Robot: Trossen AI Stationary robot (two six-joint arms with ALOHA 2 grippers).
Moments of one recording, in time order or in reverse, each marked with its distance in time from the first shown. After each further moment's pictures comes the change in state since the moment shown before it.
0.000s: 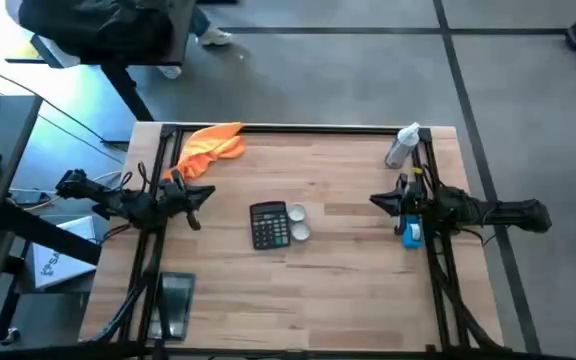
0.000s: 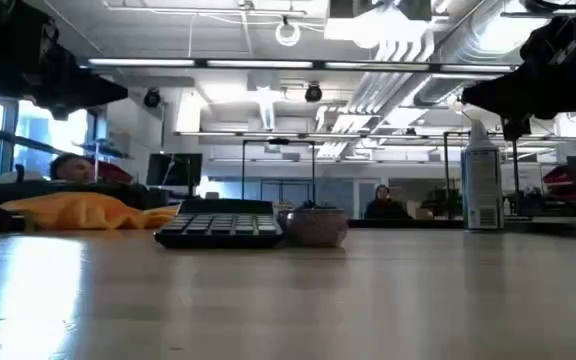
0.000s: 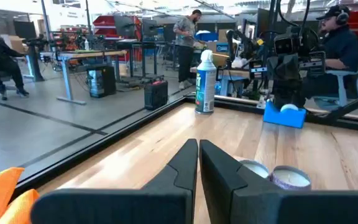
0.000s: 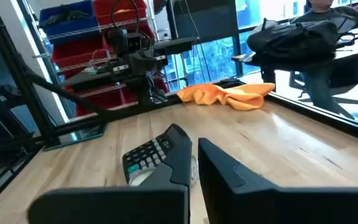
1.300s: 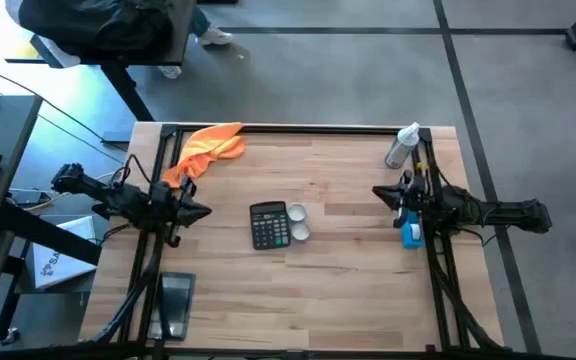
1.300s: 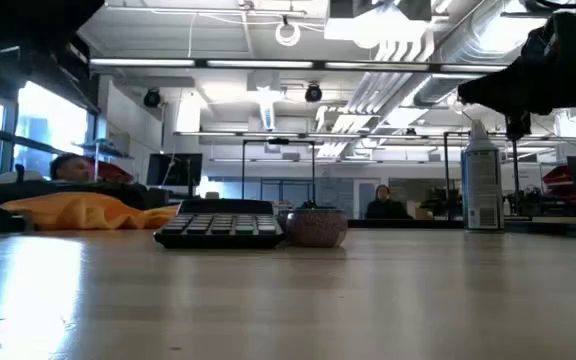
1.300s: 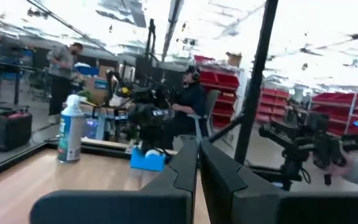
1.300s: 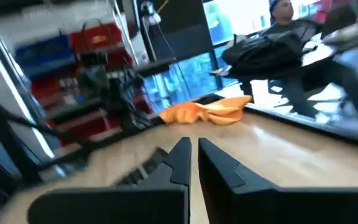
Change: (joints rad) left arm -0.057 0.188 0.125 0.232 0.486 -0.080; right arm -0.006 0.000 0.000 0.102 0.123 0.203
